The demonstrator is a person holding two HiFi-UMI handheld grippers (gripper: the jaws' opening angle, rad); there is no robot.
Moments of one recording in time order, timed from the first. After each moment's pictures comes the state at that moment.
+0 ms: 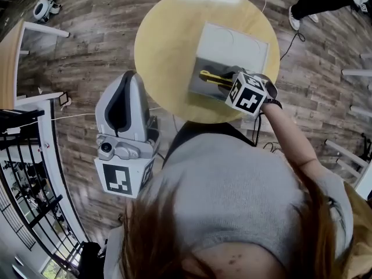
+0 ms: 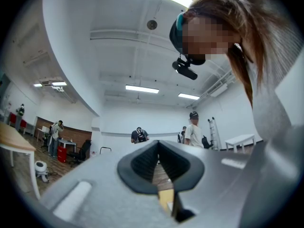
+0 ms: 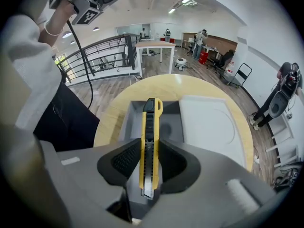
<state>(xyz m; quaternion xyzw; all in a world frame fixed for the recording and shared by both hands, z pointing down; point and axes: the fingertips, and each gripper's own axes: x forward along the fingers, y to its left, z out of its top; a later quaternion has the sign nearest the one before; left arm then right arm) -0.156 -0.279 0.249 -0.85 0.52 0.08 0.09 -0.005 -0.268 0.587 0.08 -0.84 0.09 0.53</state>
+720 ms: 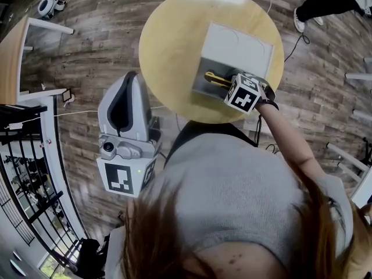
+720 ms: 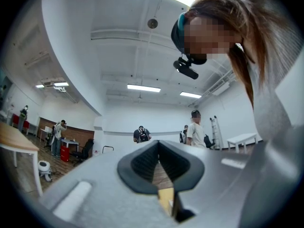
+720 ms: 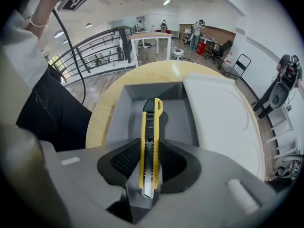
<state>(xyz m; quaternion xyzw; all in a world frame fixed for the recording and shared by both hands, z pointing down) -0.163 -0.278 0.252 -0.84 0.53 0.07 0.08 0.000 -0.263 0.631 0.09 -0.81 0.11 0.56</state>
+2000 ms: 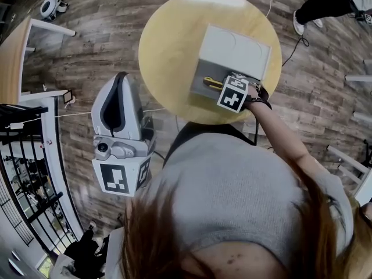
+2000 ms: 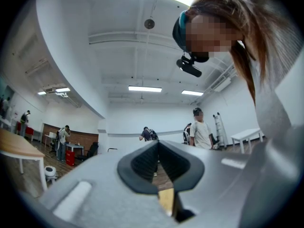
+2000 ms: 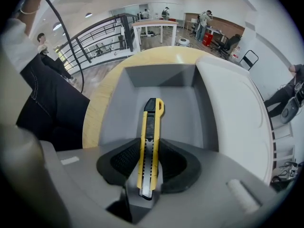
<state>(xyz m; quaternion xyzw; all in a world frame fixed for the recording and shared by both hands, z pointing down) -0.174 -0.273 0.244 -0.83 0.55 0.06 0.10 0.000 -0.254 0.658 0.07 -0.78 0.11 0.61</state>
